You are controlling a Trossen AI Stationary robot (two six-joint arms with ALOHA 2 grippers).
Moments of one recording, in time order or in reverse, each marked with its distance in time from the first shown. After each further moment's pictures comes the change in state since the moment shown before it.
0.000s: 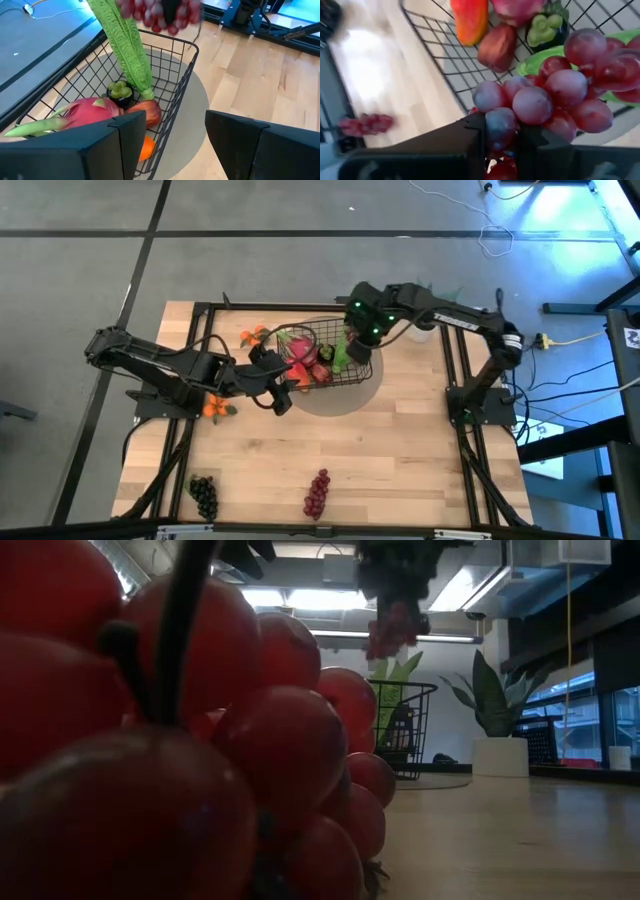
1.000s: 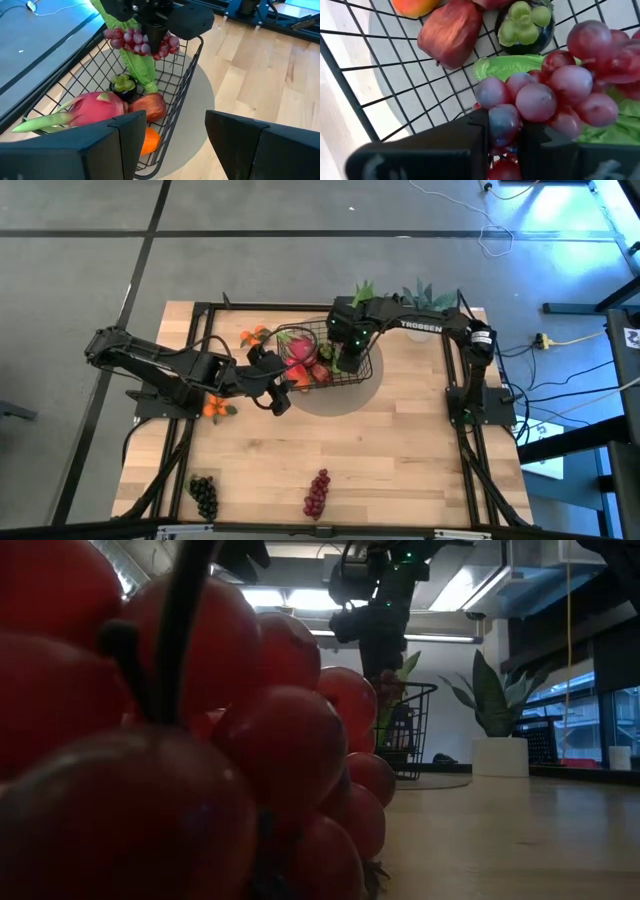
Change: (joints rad) left arm 0.000 0.000 0.000 -0.042 0.001 -0.002; right arm 0.030 0.205 -0.001 0.054 0.234 -0.248
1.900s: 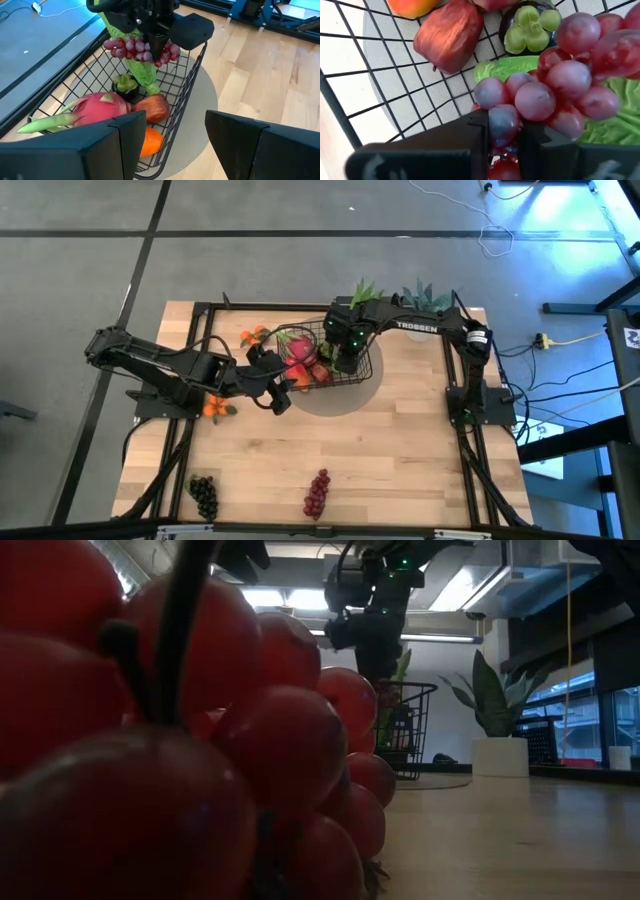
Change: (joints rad) left arm 0.000 0.000 0.000 -0.002 -0.019 -0.001; right arm -0.001 0.032 0.000 0.027 -0.001 -0.033
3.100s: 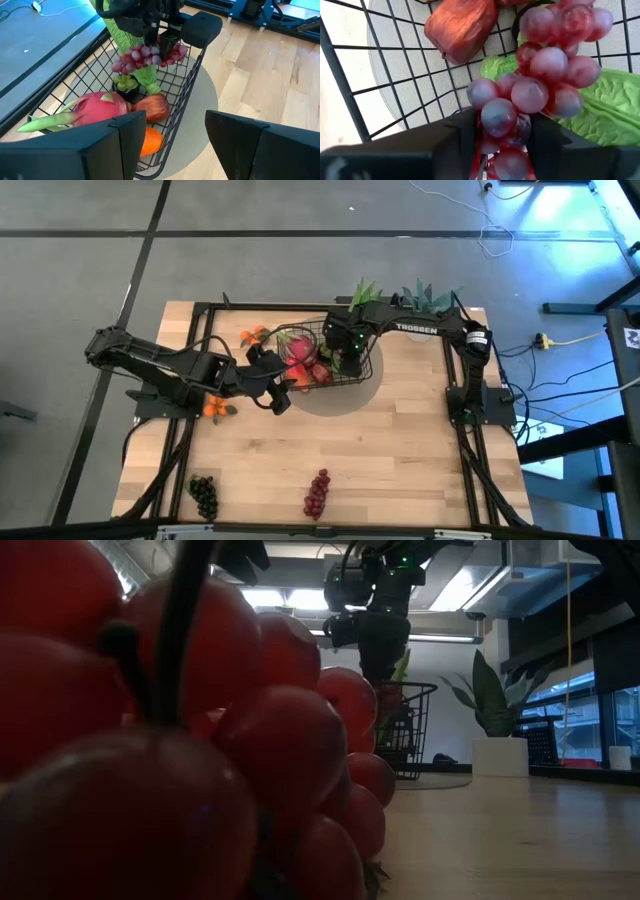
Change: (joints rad) left arm 0.000 0.000 0.000 -0.003 0.000 -0.008; right arm 0.018 0.000 0.000 -0.026 0.000 -0.122
